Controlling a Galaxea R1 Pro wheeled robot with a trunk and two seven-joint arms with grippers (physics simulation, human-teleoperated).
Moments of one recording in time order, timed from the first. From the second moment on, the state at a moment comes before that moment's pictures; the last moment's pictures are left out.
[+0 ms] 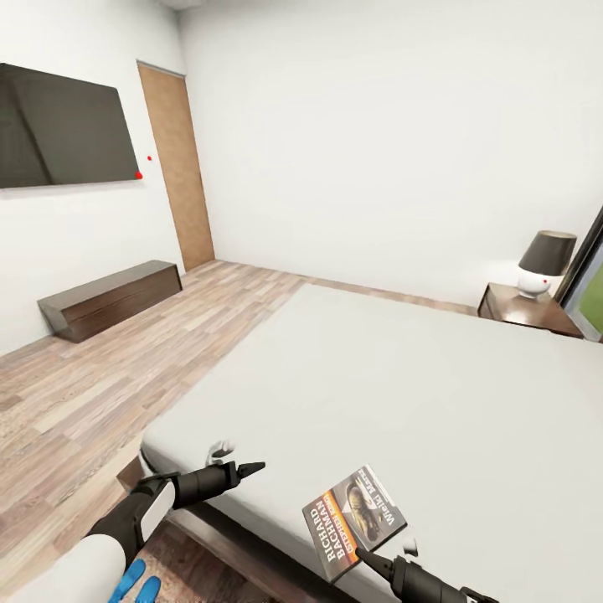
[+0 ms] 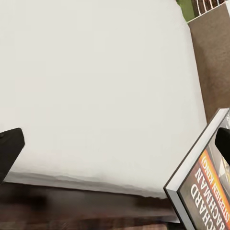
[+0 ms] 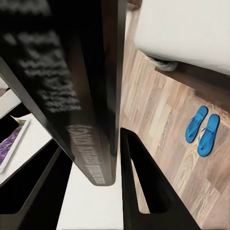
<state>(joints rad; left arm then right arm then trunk) -0.64 0.09 -0.05 -0.45 0.36 0.42 -0.84 -0.46 -0.12 -0.09 -0.14 -0.36 0.21 1.32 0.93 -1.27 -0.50</state>
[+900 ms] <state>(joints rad) -0.64 0.09 -0.05 -0.45 0.36 0.42 -0.84 -0.46 -0.12 -0.09 -0.14 -0.36 0.21 1.32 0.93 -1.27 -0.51</state>
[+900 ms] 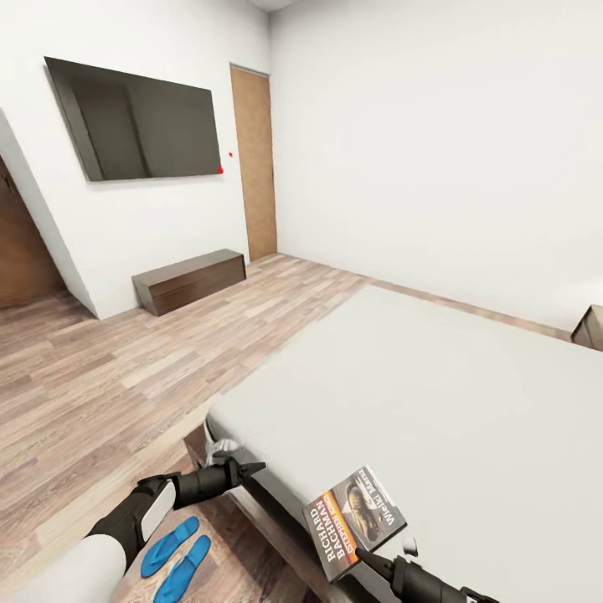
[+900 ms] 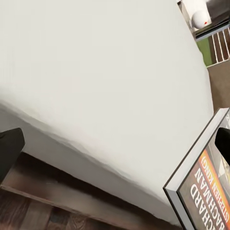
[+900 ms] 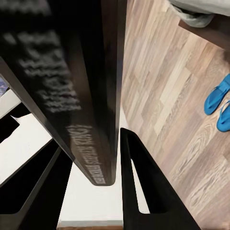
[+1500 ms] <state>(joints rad) -0.64 0.09 -0.05 -0.45 0.36 0.42 -0.84 -0.46 -0.12 -0.09 -0.14 -0.36 0.21 1.32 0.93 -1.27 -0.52</state>
